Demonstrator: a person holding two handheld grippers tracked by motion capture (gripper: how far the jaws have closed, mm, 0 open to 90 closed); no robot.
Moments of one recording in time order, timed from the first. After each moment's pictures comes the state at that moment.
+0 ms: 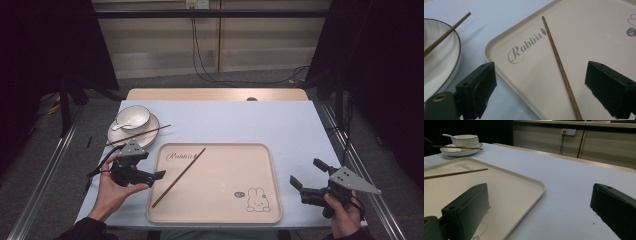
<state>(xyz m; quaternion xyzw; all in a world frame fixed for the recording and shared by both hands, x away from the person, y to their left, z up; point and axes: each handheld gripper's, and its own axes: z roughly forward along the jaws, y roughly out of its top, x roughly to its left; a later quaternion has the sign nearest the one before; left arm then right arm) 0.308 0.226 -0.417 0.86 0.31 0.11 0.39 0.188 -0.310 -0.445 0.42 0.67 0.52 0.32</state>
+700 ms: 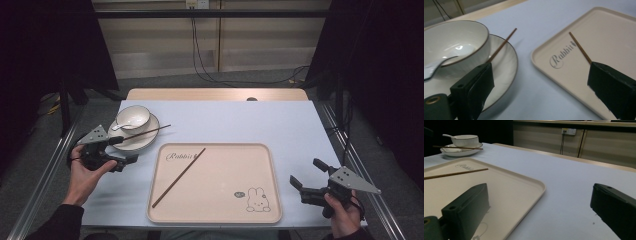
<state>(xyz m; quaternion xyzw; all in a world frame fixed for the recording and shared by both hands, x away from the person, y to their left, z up) 0.348 0.310 -0.416 0.83 0.29 0.15 0.46 0.189 -0.310 -0.445 0.43 0.67 0.52 0.31</state>
